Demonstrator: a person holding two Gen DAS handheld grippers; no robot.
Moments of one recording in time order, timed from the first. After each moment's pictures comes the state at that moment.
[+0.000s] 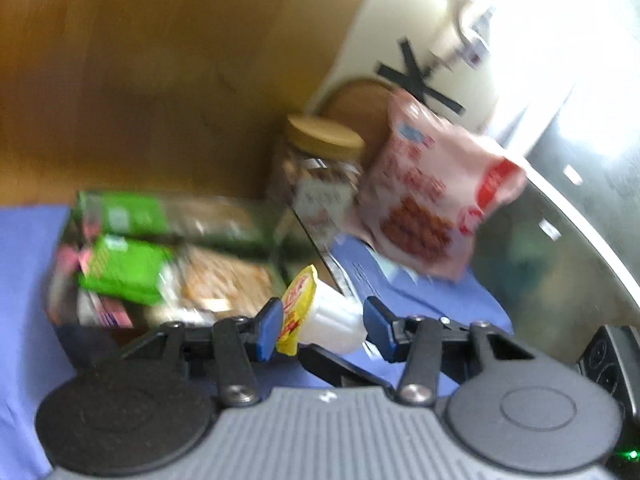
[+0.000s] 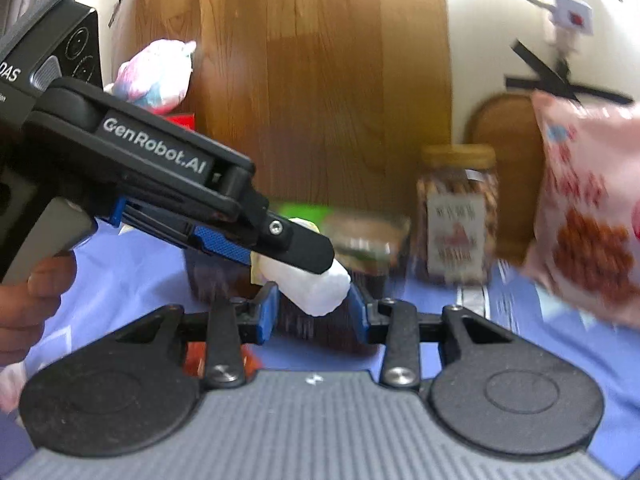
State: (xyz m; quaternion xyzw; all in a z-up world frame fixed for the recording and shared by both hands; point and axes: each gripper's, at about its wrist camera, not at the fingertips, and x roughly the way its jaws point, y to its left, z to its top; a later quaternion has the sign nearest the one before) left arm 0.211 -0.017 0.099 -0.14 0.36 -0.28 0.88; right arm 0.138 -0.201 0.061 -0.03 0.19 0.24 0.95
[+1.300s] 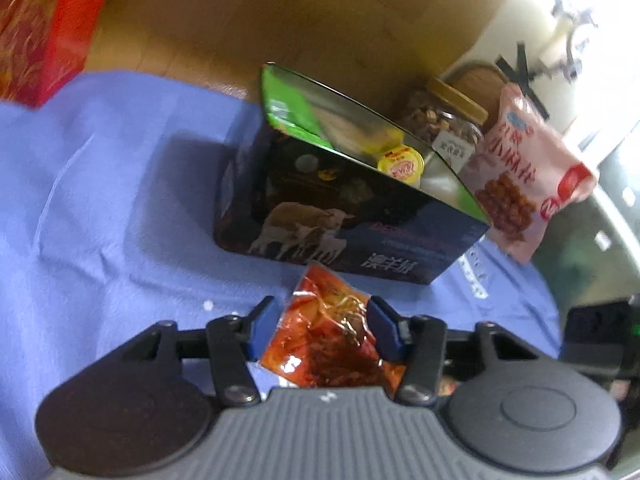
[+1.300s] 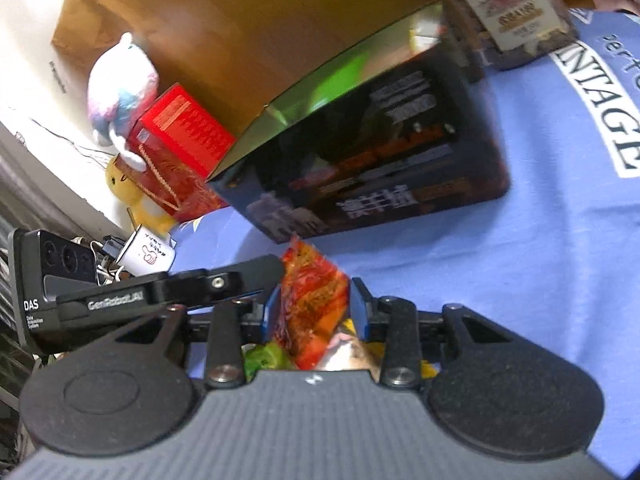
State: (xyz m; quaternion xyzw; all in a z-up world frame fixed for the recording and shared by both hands) left arm 0.178 0.075 0.009 -0.22 0.41 -0.21 0.86; right arm 0.158 -0.187 0.001 0.25 0.40 0.31 0.82
